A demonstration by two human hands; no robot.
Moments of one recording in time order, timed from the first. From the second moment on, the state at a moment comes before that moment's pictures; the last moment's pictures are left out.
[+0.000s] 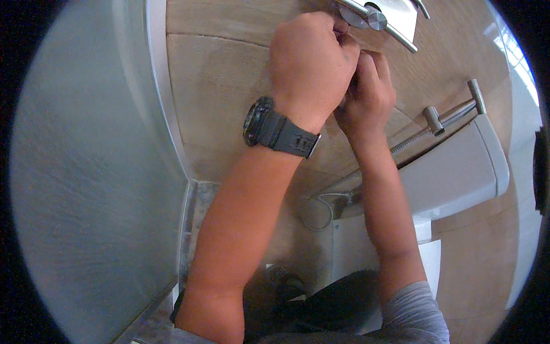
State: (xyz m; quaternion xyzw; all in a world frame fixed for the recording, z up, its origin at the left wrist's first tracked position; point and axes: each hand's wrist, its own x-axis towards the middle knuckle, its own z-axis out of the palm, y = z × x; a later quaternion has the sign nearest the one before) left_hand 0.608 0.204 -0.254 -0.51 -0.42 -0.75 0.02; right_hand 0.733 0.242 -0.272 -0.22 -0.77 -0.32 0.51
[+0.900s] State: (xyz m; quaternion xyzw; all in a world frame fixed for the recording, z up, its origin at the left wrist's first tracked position) left_hand 0.604 0.193 -0.239 -0.50 -0.47 -0.73 -0.01; right_hand 0.741 0.232 -0.233 -0.17 -0.79 -0.55 0.20
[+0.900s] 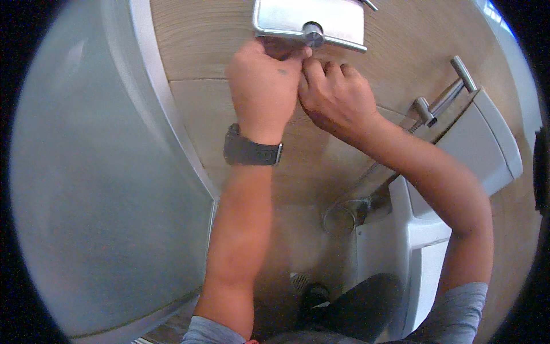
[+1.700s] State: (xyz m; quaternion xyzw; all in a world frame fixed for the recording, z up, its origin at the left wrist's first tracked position) left_hand 0.648 0.196 -0.216 -0.34 -0.43 -0.83 -0.10; right_hand 0.687 0.211 -0.280 0.00 0.05 -0.82 -0.57
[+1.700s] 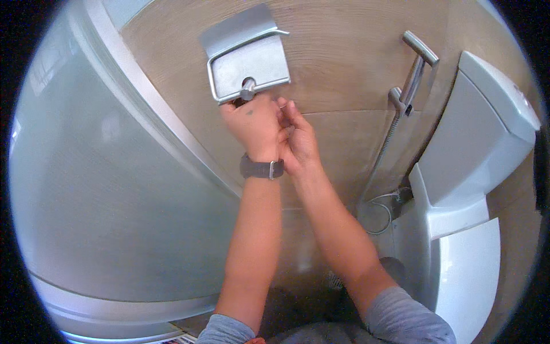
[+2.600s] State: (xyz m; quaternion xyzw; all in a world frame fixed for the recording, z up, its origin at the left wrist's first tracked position) left_hand 0.685 0.130 -0.318 0.00 -0.16 -0.89 -0.42; right_hand 0.770 0.190 -0.273 0.29 0.82 -0.36 -0.33
